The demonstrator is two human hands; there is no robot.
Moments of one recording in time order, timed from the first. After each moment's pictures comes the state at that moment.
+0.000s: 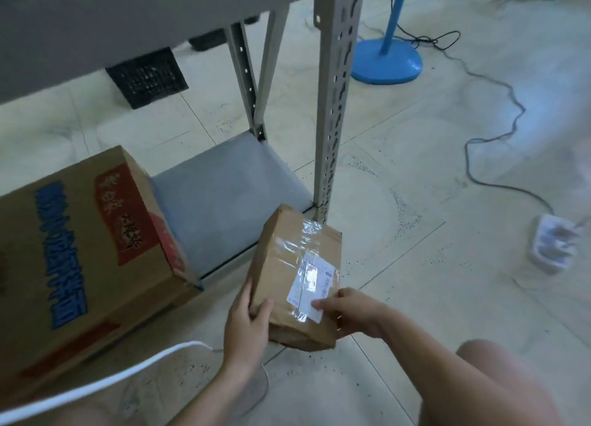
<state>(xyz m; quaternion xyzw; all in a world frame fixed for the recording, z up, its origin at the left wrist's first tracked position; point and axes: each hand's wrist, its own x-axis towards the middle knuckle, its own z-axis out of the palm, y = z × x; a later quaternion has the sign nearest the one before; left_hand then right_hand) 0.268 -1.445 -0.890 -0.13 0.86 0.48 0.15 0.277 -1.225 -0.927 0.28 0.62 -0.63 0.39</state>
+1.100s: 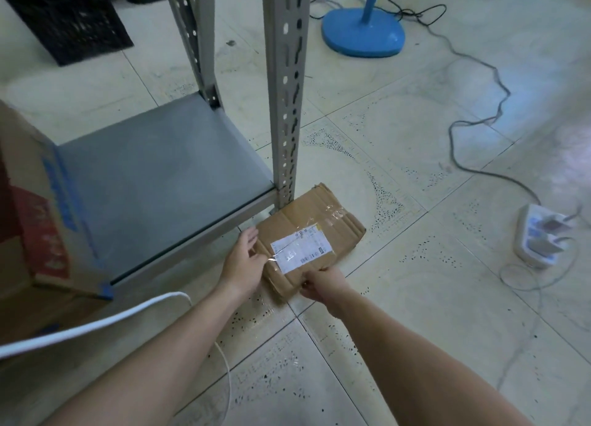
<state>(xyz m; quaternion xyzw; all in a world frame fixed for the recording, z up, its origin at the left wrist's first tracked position) 0.151 -1.349 -1.027 -0.02 0.83 0.51 0.23 0.218 -1.179 -1.066 0.45 0.58 -0.66 0.20</state>
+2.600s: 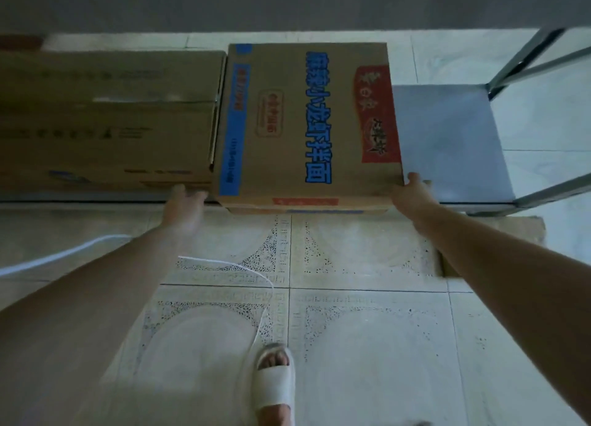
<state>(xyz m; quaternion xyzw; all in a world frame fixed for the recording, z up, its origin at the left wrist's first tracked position) 0.295 -1.897 -0.819 -0.51 0.74 0.44 0.05 0.157 -1.536 -0.820 0.15 0.89 -0.35 0.25</state>
